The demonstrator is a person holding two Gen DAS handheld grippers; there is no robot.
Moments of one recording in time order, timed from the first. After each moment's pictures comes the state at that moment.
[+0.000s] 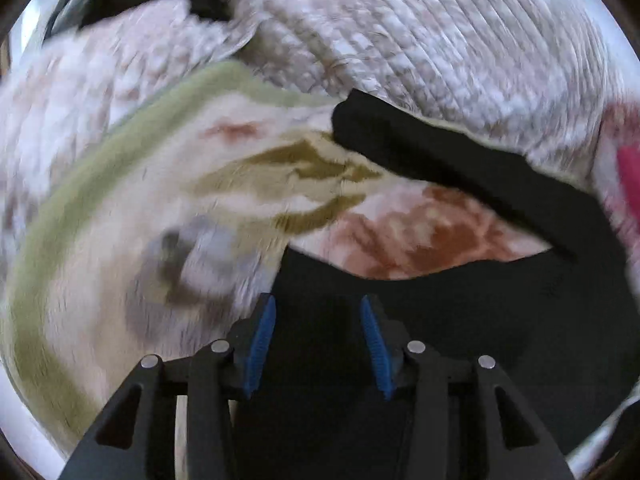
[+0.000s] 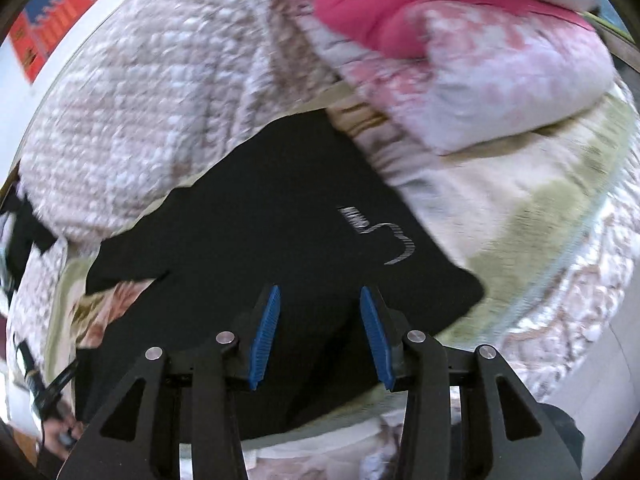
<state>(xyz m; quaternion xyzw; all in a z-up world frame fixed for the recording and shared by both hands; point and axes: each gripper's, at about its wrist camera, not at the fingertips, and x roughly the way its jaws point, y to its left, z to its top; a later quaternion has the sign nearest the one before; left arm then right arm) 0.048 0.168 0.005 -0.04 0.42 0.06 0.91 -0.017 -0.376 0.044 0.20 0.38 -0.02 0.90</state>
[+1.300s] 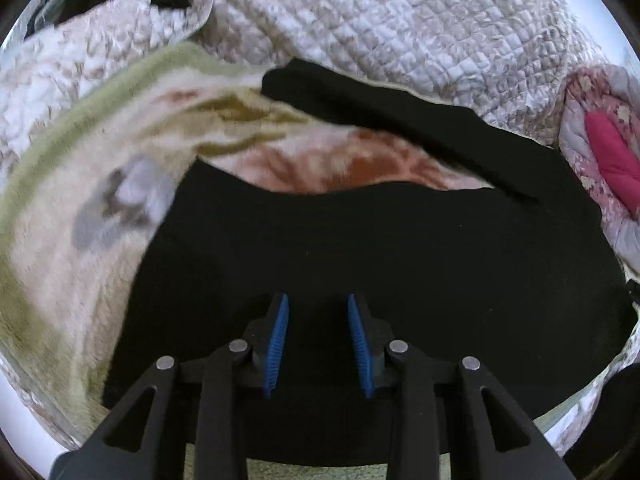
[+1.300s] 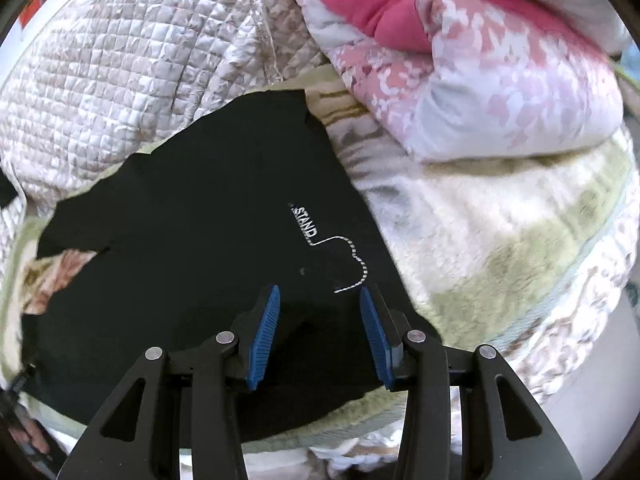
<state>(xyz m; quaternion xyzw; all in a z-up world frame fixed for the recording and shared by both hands) 0.004 0.118 -0.002 -0.07 0.44 0.01 0.90 0.003 -0.392 0.033 0.11 0.42 -0.06 0.90</state>
